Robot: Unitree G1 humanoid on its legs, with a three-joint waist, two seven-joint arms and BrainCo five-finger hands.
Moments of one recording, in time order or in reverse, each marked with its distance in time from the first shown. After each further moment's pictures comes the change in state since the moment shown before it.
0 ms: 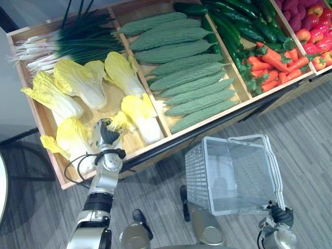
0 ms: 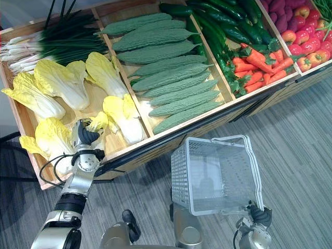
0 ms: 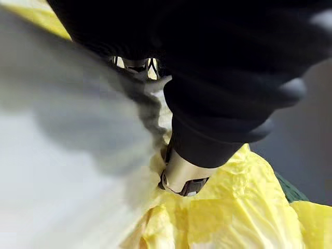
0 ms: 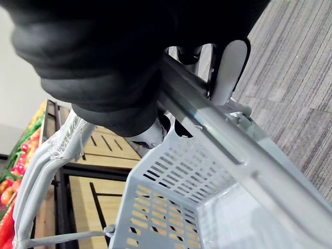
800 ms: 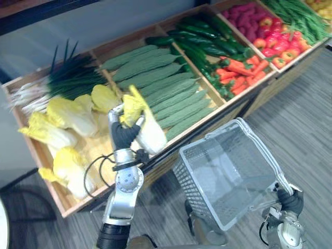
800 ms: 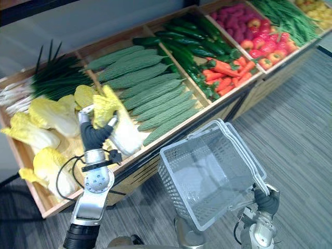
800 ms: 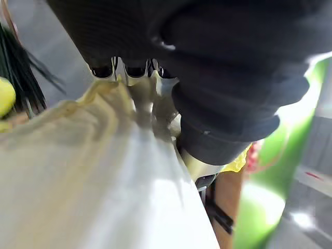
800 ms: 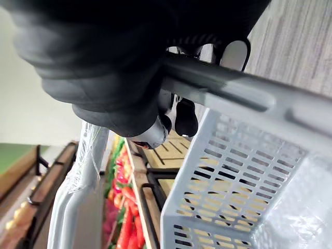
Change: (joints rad) left arm 0.256 -0.173 -0.300 -0.556 -0.157 -0.201 -0.053; right arm 0.074 0.073 0.108 -0.534 -0.179 -0.017 -0.019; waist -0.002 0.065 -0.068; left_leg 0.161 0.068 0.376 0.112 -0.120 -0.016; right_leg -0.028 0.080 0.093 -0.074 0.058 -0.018
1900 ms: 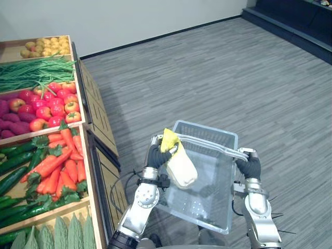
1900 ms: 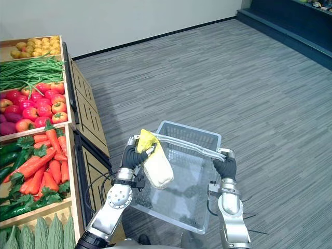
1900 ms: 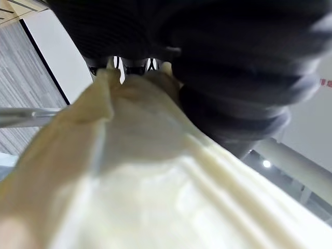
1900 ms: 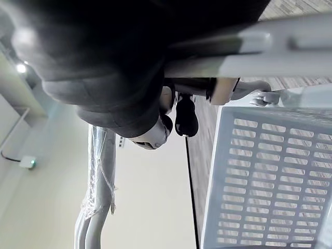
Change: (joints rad) left arm 0.073 0.037 -0.061 0.330 0.011 0.004 -0.075; right arm -0.176 -0.093 0.295 0.117 -0.214 0.025 0.012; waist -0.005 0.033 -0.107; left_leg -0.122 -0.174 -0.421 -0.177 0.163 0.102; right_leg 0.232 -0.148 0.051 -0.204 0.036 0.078
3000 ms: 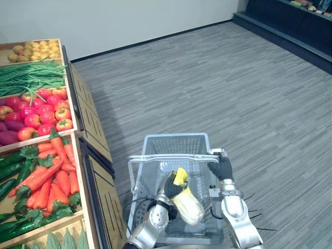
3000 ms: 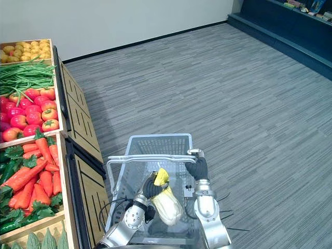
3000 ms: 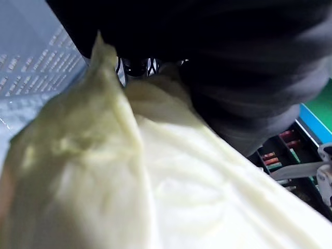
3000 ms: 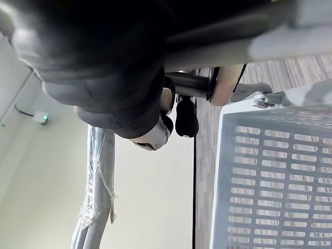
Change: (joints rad) left arm 0.014 -0.037 -0.177 0.380 0.073 0.087 -0.046; right arm 0.019 0.031 0.282 -0.036 -0.133 0.022 0.010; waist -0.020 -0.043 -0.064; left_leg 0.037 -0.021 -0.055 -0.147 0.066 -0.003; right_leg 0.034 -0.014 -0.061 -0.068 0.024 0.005
